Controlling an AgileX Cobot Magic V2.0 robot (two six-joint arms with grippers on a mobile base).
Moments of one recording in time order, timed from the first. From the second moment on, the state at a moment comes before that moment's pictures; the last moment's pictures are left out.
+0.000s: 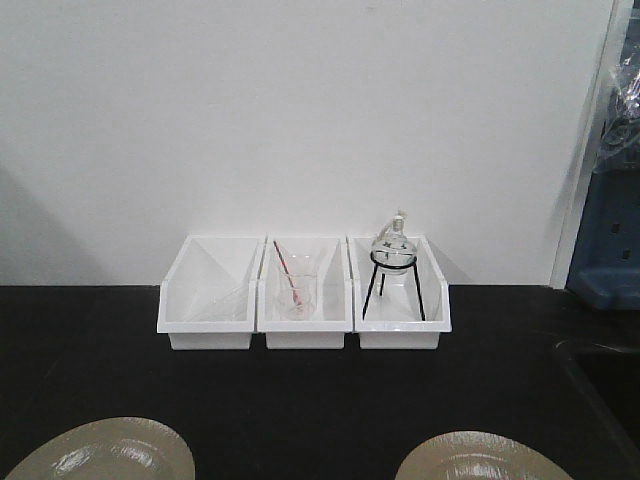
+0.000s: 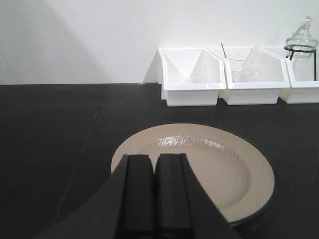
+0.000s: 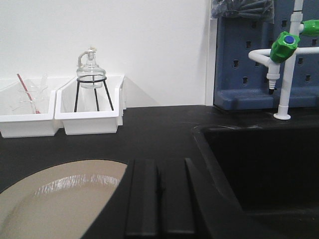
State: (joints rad) left arm -0.08 -0.01 0.03 0.19 0.15 -0.20; right arm -0.04 -0.01 0.03 -0.05 0.08 0.07
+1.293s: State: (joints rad) left arm -0.10 0.37 -0.58 0.14 -0.02 -0.36; right arm -0.04 0.51 -0.74 0.14 0.24 0.14
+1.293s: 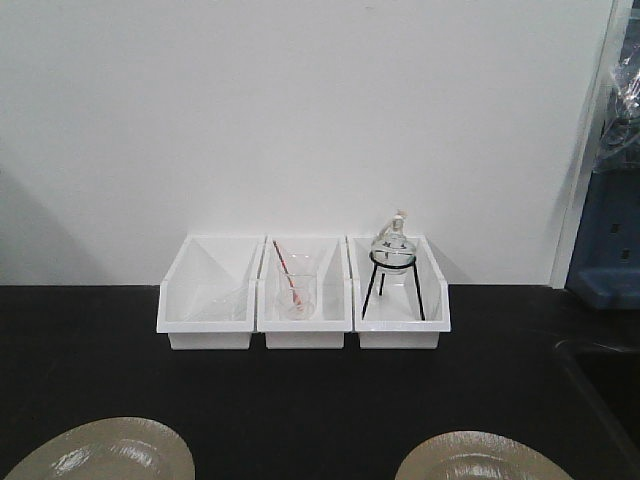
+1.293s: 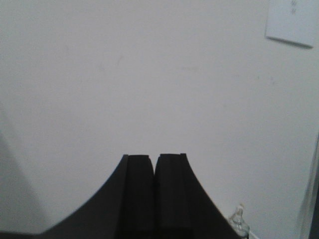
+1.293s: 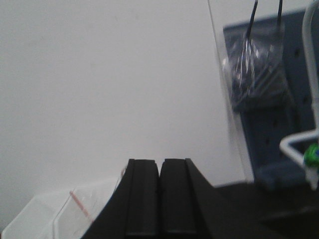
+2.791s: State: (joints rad) left arm -0.25 1.26 -0.76 -1.54 0.62 0.89; right arm -0.04 1.28 -0.95 1.32 1.04 -0.84
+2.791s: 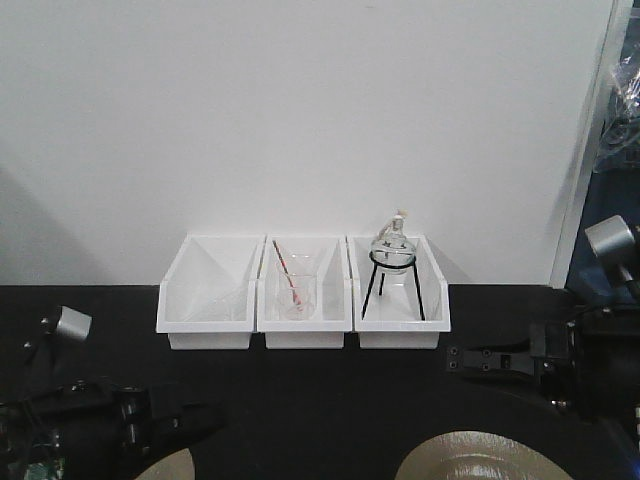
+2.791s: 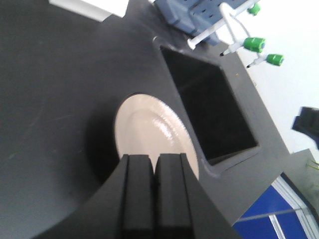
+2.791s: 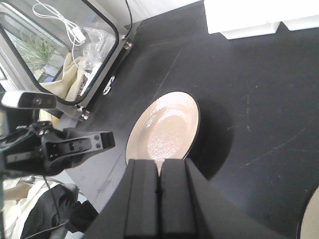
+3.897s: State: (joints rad) left arm 0.54 1.80 -1.03 -0.82 0.99 0.73; right arm -0.04 1.28 -0.95 1.21 0.98 -0.84
